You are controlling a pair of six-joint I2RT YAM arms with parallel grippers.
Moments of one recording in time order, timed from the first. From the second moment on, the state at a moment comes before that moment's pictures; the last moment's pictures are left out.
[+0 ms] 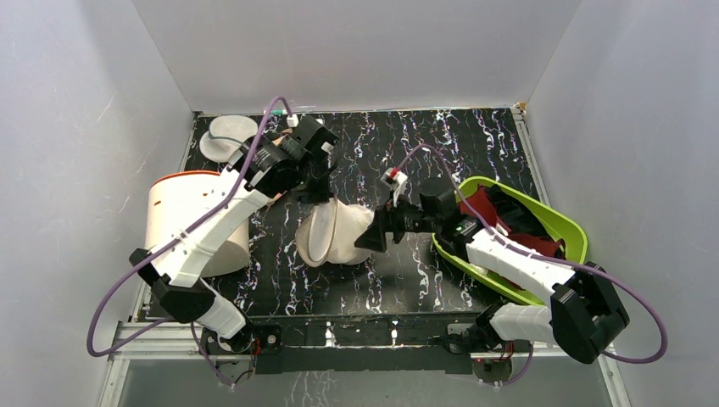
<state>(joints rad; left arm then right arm) -0.81 1.54 1.89 -1.40 -0.22 -0.73 0.60 1.21 0.70 0.14 -0.69 0.38</state>
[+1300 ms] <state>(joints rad) -0.79 1.28 1.62 -1.27 -0.45 -1.30 1.10 1.36 0.73 0.33 0.29 0.77</state>
